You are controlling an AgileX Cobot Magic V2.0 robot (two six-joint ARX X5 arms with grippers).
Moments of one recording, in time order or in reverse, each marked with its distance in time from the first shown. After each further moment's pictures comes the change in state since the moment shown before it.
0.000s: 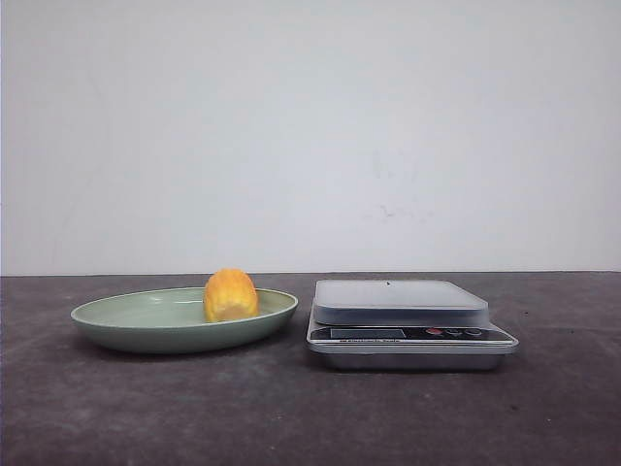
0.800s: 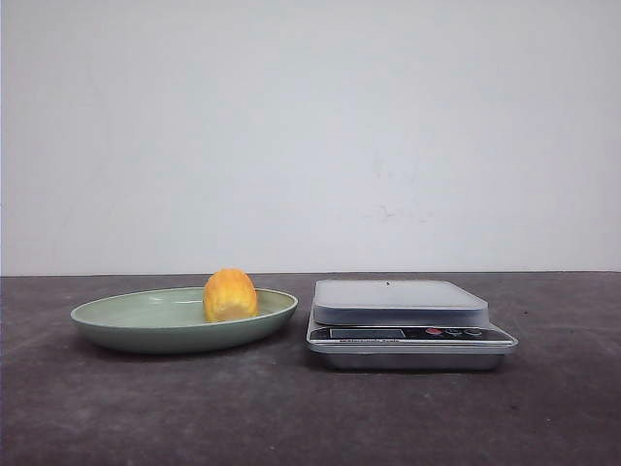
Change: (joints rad) left arm 0.000 0.106 0.000 0.123 0.052 0.000; right arm 0.000 -0.219 -0.002 -0.217 0.023 0.020
